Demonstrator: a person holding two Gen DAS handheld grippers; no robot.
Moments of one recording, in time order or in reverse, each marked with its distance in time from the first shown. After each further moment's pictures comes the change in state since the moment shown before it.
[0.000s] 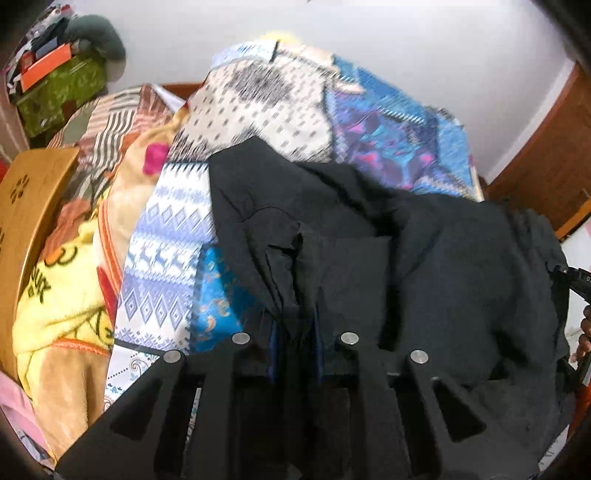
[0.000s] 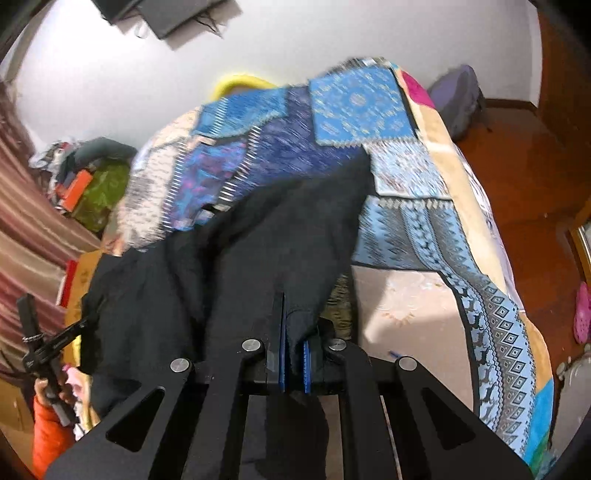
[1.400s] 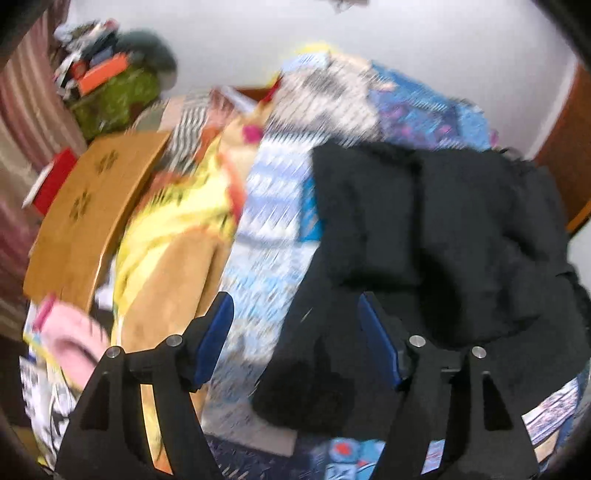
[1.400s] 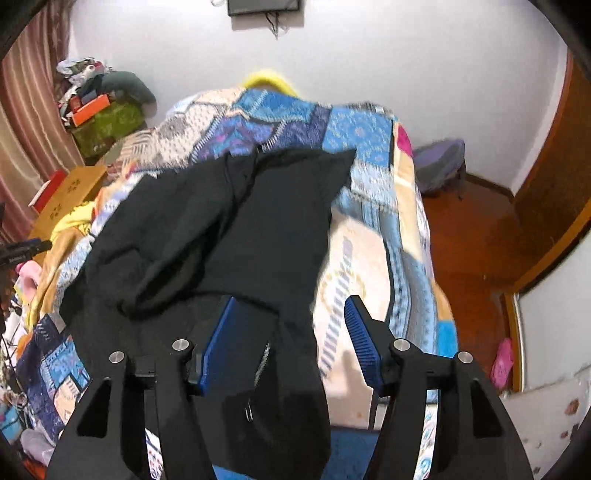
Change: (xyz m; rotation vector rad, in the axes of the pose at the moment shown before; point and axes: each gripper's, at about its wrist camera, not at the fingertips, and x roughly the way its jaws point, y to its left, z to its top) left arm -0.118 0.043 -0.114 0.005 -0.017 0.199; right arm -0.120 0.054 -0.109 -0.332 -0.049 -0.205
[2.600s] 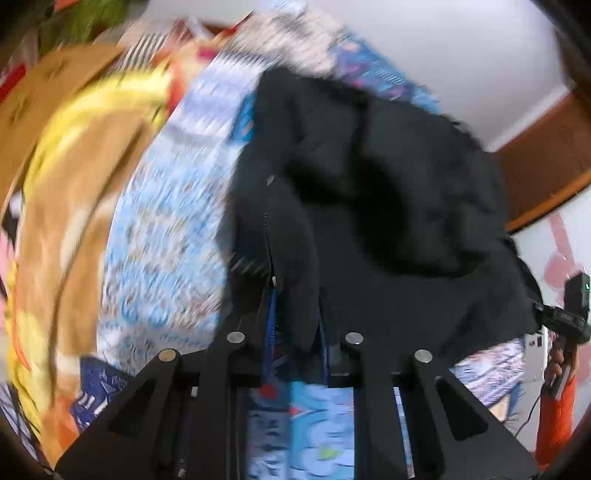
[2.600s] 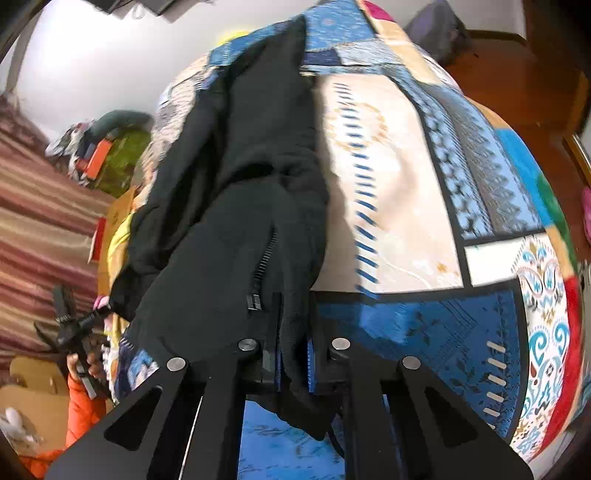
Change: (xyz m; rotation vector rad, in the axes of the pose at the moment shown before) left arm 0.002 -0.018 -0.061 -0.086 0.094 -0.374; right arm 0.028 -0.030 -0.080 0.394 0.198 0.352
